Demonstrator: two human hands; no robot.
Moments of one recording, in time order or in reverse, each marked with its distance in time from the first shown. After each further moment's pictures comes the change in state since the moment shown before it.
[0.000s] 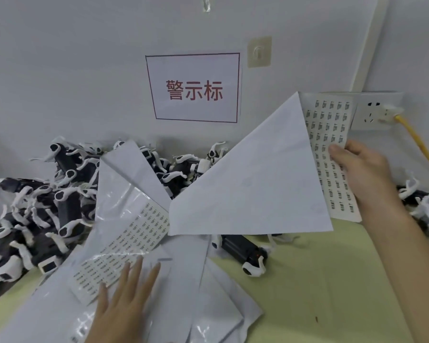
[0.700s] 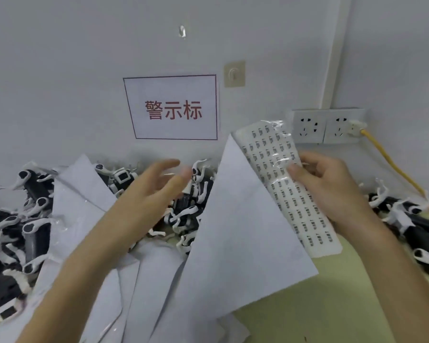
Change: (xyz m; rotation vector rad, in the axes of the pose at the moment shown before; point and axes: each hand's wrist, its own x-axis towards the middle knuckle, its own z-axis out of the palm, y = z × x) left_hand 0.036 0.092 -0.169 -0.924 0.346 0.331; right_hand -0.015 -0.020 0.010 -0.316 -0.193 -0.179
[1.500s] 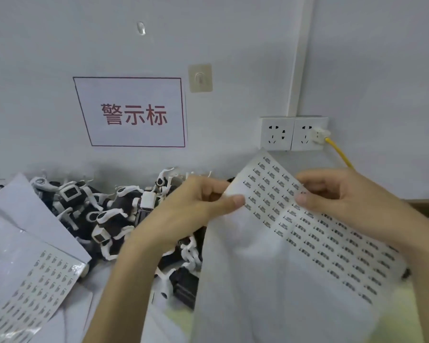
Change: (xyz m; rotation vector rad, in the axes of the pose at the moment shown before) left_hand 0.061 0.021 0.085 -0.238 -0.578 0.186; right_hand -0.005 -0.017 -0.074 -0.346 -0.350 0.078
